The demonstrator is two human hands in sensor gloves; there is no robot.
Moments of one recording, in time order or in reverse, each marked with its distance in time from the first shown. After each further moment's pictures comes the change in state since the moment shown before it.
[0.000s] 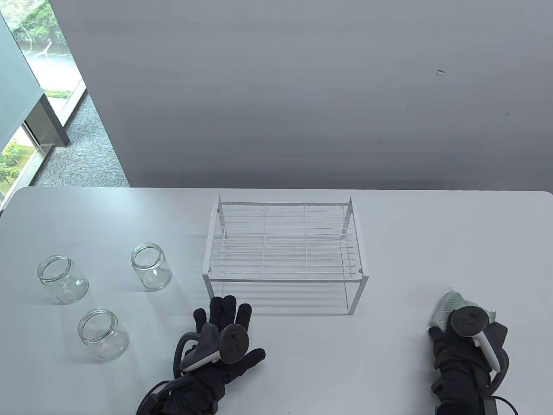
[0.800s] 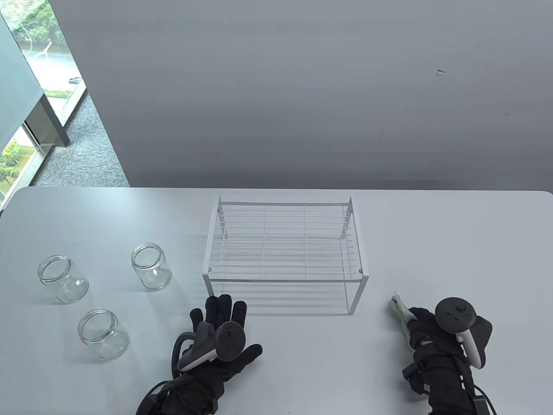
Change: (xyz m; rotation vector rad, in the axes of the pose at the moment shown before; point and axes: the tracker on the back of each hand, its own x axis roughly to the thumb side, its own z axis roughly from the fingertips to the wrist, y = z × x) left_hand -0.008 0.005 0.002 0.035 0.040 0.053; right_hand 0.063 0.003 0.030 0.013 -0.242 -0.445
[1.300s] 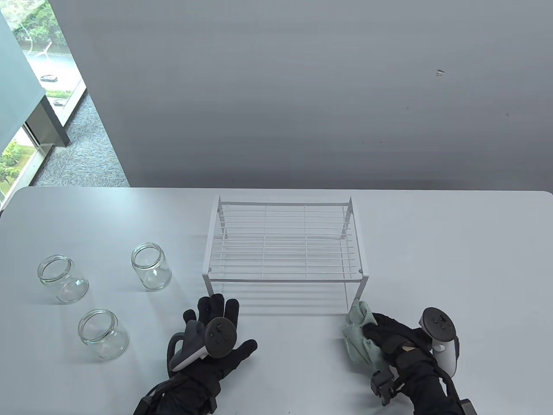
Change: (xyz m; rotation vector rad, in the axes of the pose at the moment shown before) left_hand -0.009 0.006 0.005 0.016 0.014 0.076; right_hand 0.023 0.060 0.018 0.333 -0.075 -0.527
